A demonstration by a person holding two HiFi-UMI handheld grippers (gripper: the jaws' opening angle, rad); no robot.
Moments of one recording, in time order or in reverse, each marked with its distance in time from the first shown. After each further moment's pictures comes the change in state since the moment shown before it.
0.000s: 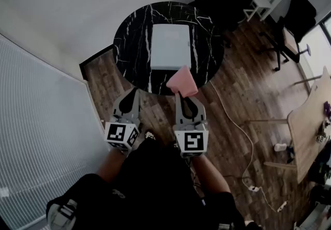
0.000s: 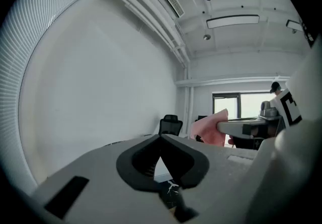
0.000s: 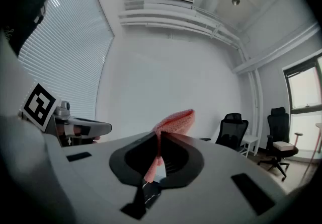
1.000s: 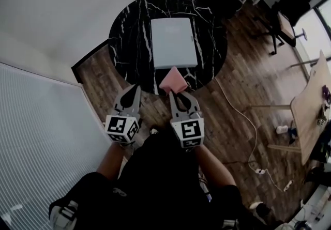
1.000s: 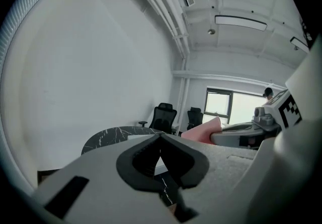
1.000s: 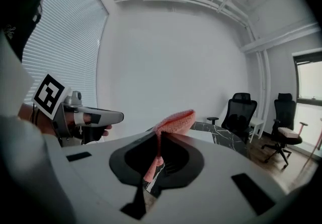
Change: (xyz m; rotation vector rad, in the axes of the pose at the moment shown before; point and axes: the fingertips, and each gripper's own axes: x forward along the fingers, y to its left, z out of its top) left arm 0.050 0.093 -0.048 -0.057 0.139 -0.127; right arm 0.097 0.061 -0.073 0.049 0.235 0.052
